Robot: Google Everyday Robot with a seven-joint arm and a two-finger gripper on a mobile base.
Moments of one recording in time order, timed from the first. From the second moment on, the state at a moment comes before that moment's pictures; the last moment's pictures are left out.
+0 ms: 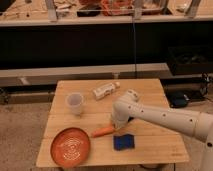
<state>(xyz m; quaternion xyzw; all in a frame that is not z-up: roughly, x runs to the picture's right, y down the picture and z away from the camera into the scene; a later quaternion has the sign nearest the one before) 0.063 0.229 0.843 -0.28 -0.19 -0.29 0.90</state>
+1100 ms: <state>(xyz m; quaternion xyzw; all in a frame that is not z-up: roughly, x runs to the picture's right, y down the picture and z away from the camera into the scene) 0.110 0.226 0.836 -0.27 -0.19 -0.28 0.90</state>
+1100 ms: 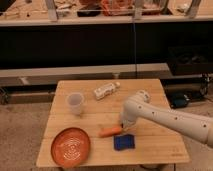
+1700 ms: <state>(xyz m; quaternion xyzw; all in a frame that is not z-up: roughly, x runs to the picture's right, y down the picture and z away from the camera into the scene) 0.151 0.226 0.831 -0.28 -0.19 -0.27 0.90</state>
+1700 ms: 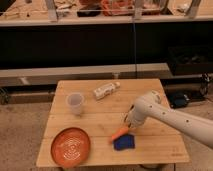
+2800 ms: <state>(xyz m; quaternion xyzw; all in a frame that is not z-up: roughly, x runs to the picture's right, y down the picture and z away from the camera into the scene) 0.209 0.242 0.812 -0.29 -0.20 -0.23 0.91</state>
